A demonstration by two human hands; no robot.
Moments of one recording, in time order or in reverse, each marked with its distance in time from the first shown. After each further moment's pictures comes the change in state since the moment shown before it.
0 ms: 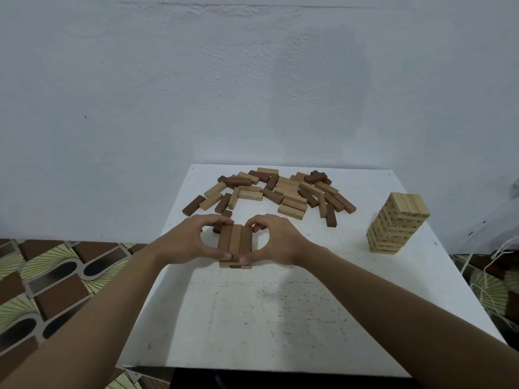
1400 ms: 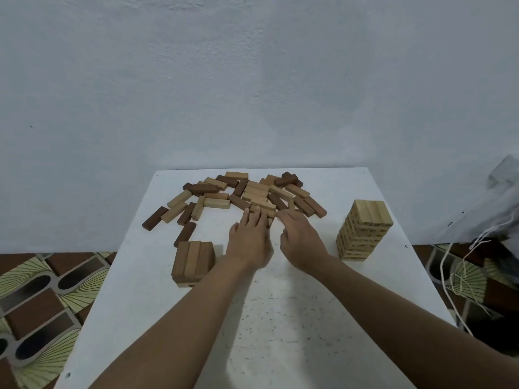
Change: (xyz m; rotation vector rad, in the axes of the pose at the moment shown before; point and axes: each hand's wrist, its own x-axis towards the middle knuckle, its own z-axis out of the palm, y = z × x) left_hand 0.124 0.102 0.143 0.420 0.122 -0.104; right_hand -0.028 0.097 -0.045 -0.151 0.437 -0.012
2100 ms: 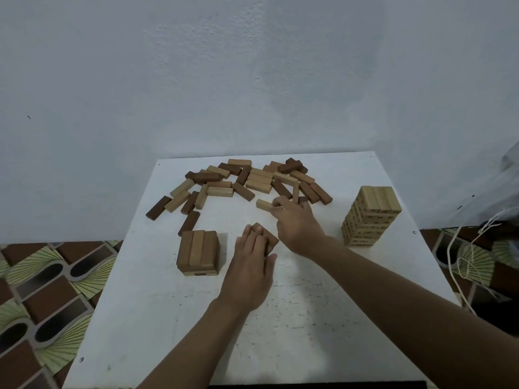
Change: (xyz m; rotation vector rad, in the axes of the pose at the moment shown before) left_hand -0.079 -0.011 0.038 -0.288 0.165 0.092; right_hand 0.019 -0.002 0.006 -0.256 -0.224 -0.076
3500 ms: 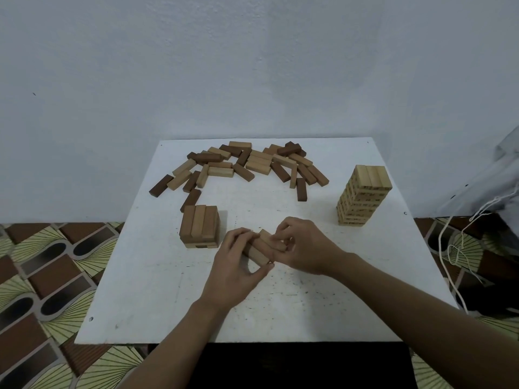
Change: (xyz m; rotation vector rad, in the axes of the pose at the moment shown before) left_hand -0.058 -0.009 -0.014 -0.158 0.136 -0.013; right_hand -0.089 -0.017 -0.005 0.379 -0.091 -0.051
